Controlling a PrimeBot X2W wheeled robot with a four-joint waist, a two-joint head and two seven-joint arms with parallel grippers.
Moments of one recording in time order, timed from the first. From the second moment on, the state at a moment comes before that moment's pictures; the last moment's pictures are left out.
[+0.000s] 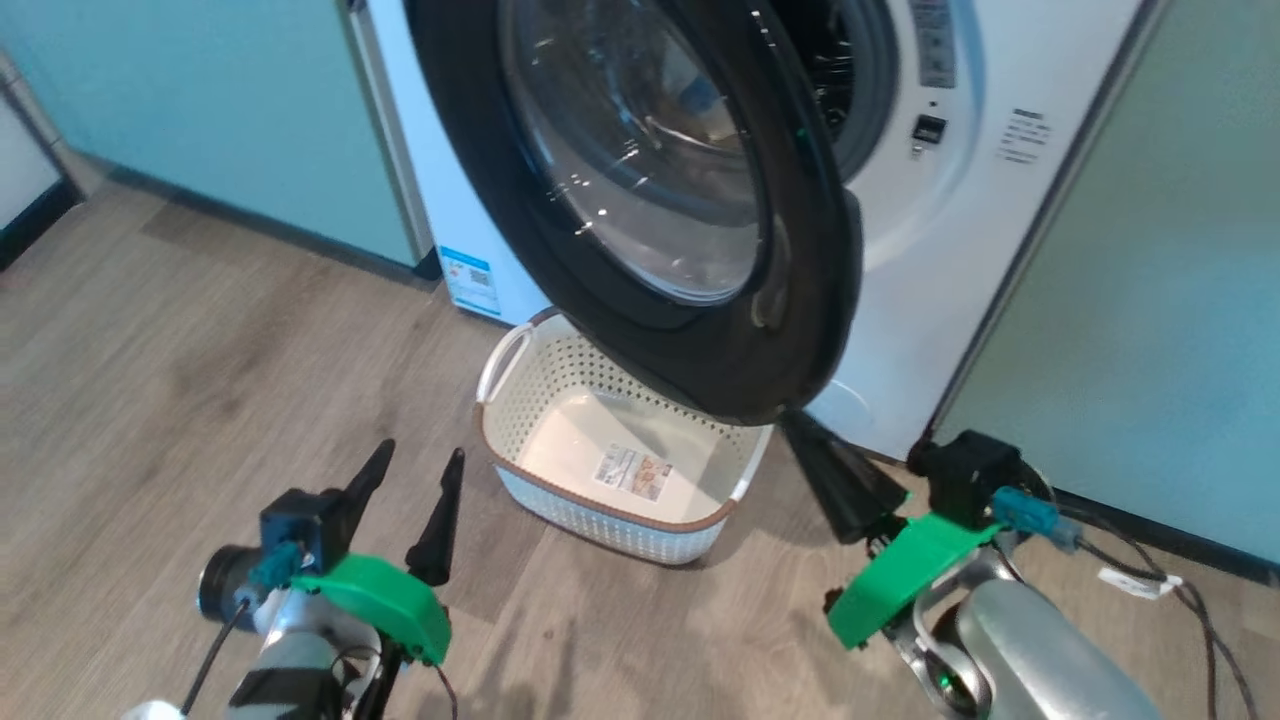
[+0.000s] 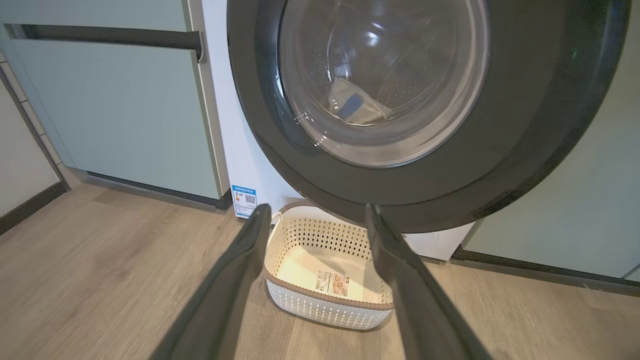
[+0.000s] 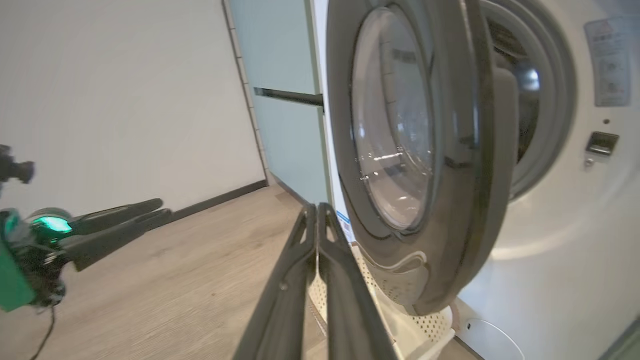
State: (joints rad) left arm -0.14 0.14 -0.08 0.37 -0.23 -0.13 -0.25; right arm -0.37 -0.07 0.64 0.37 0.40 0.13 -0.26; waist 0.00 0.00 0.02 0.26
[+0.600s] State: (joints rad) left arm -0.18 0.12 -0.13 0.37 -0.23 -0.13 -0.25; right arm -0.56 -0.06 0.58 0.58 0.52 0.13 -0.26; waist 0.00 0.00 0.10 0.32
